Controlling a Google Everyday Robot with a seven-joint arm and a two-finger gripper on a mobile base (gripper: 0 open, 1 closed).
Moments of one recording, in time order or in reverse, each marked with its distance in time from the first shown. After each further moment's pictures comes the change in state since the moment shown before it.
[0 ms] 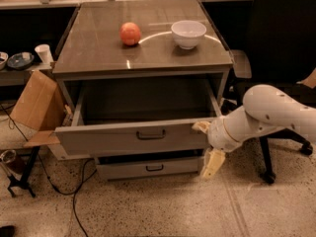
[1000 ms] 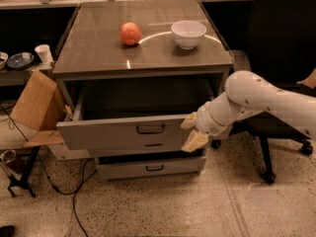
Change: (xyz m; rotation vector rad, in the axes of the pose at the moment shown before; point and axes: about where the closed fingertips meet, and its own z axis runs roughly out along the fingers) arm -0.019 -0.052 0.017 0.021 0.030 0.007
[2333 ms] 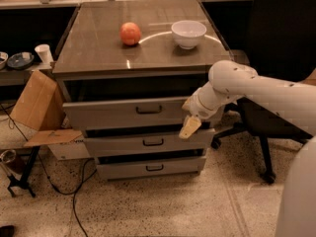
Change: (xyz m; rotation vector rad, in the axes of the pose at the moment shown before) arm 0.009 -0.083 0.015 0.136 0.133 0.095
